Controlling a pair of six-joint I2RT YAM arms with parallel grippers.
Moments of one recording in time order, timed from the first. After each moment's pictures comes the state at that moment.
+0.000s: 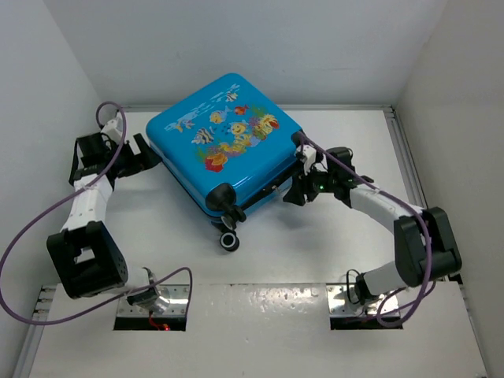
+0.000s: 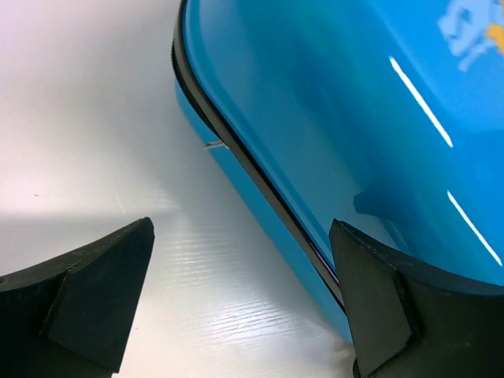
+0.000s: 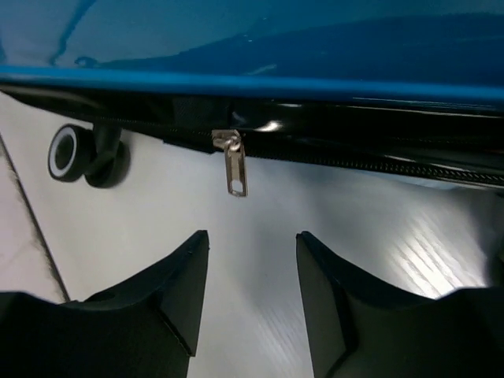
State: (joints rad) left arm 0.36 1.37 1.00 -0.28 0.53 -0.15; right arm 0.28 1.45 0.76 -0.07 -0.70 -0.18
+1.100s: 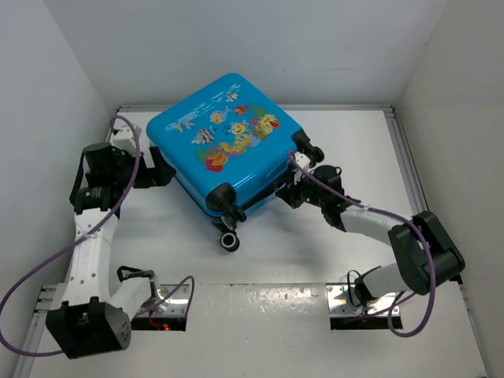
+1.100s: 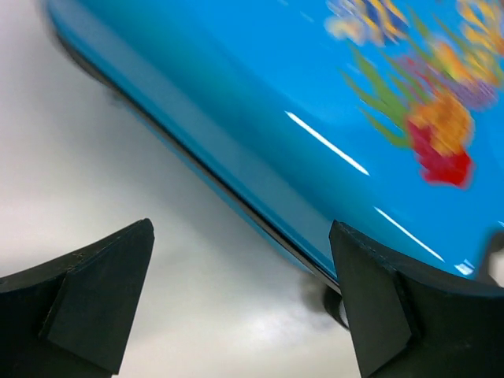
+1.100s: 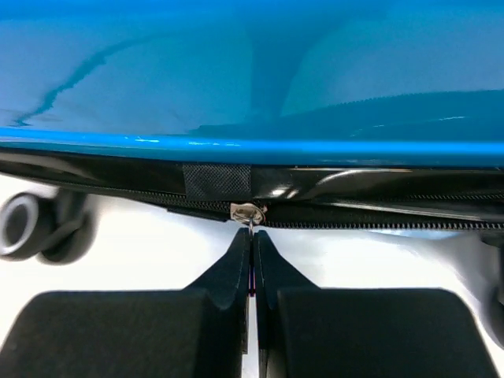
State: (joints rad) left arm 0.22 0.99 0.95 -0.49 0.48 -0.09; right arm 0.43 1.45 0.56 0.43 -0.46 0.02
